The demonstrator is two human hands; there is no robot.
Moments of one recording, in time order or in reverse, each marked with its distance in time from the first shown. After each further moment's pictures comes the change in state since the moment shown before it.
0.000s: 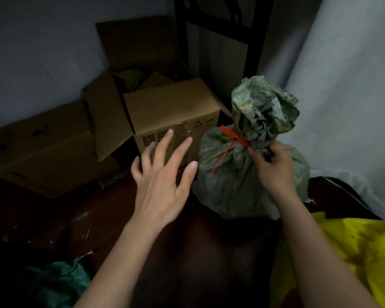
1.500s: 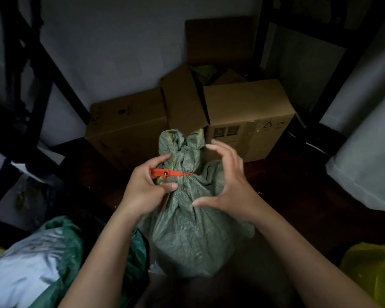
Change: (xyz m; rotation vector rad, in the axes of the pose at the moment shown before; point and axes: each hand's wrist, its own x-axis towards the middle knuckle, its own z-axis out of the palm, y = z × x) left_hand -0.067 -0.145 -0.094 -0.594 0.029 -0.471; right_hand -0.124 -0.091 0.144 -0.040 -0.864 -0.406
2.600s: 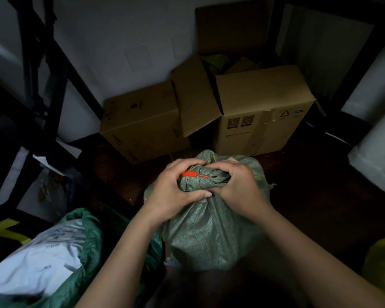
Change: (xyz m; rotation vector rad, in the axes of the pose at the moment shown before) left_hand -0.016 -0.006 0.009 0.155 -0.148 0.235; right_hand 0.007 0.010 0.038 -0.059 0.215 -0.071
